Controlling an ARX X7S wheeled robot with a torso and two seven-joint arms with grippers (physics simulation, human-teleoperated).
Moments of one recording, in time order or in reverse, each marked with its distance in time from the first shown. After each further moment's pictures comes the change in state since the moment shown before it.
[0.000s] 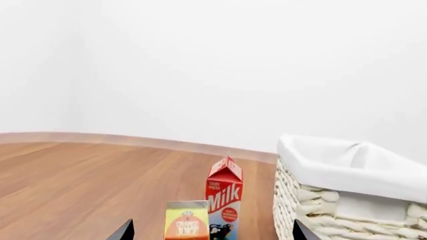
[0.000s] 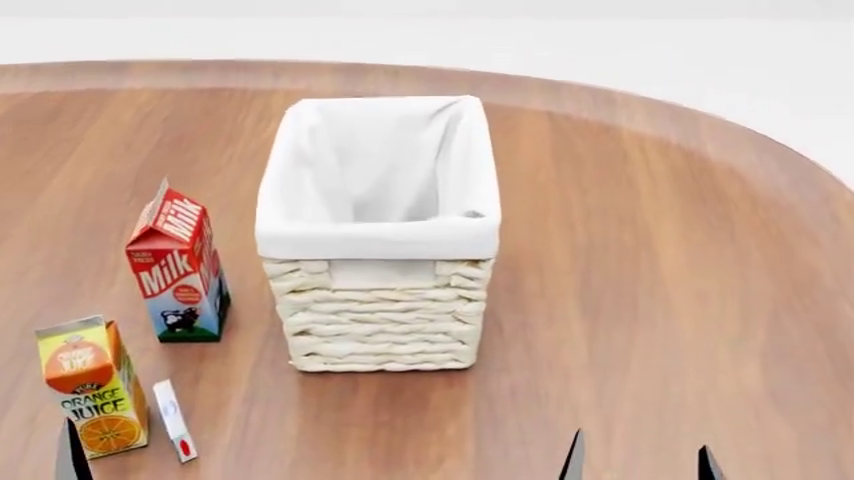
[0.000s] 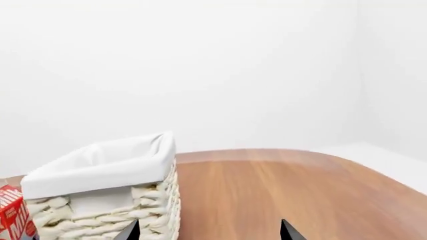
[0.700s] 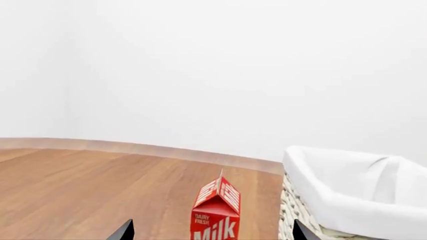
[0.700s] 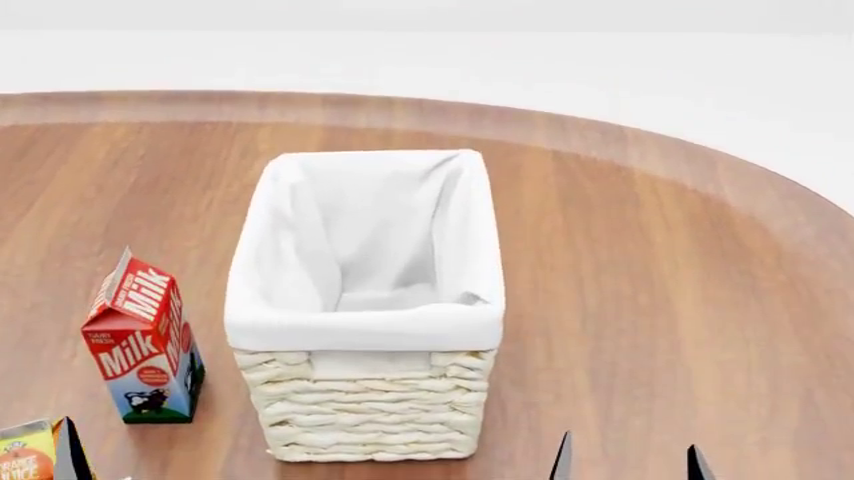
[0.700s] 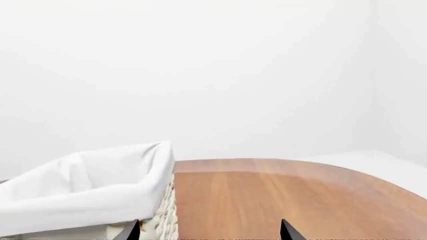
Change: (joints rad) left arm -0.008 -0.011 0.009 -0.017 -0.007 0.015 -0.008; right arm 0.001 0.009 -0.028 0.004 -0.021 -0.013 0.009
